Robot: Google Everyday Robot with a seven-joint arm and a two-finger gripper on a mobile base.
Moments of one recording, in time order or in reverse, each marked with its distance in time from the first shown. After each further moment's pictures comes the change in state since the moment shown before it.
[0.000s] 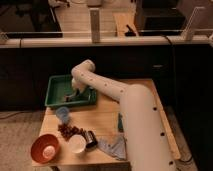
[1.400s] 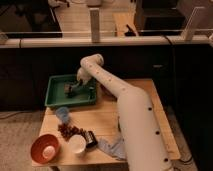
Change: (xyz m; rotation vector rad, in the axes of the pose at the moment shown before) arm 0.062 -0.027 -0.006 0.117 0.005 0.078
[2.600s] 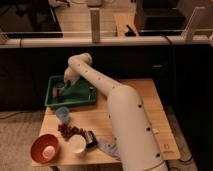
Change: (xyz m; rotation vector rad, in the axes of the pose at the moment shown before) arm -0.063 -0.051 0.010 0.038 -0.089 -0.182
